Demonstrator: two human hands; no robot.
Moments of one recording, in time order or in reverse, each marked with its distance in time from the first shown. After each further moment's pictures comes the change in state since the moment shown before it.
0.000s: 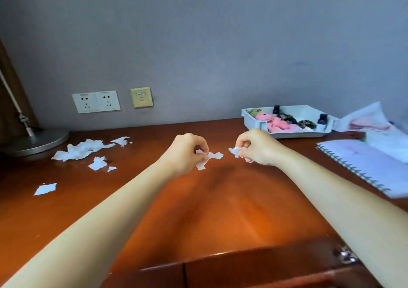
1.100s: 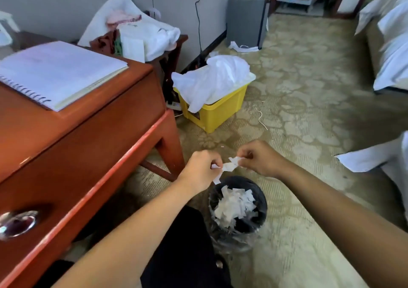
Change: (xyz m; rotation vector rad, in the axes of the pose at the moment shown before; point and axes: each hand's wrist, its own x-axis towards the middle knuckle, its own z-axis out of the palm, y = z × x) left_hand -0.092 0.376 0.430 -0.303 -0.877 0.550; right_hand -0.447 0.375 -0.040 0.243 0.238 0.870
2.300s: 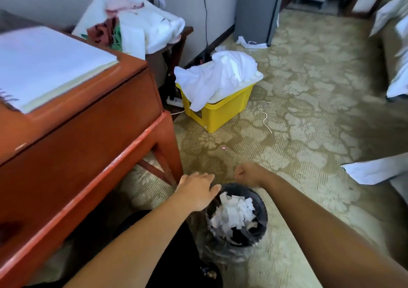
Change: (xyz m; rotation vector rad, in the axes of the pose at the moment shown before) left_hand 0.028 -0.035 0.036 0.431 -0.405 -0.194; right_hand 0.060 0.048 0.037 -0.224 -0.288 0.271
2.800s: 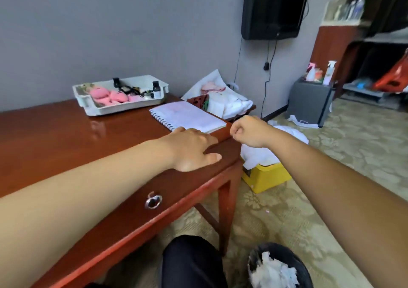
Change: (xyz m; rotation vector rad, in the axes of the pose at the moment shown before) left_hand -0.274 -0.065 -0.173 0.243 0.483 -0.101; right_hand -0.128 -0.271 -0.116 -0.248 0.420 -0.581
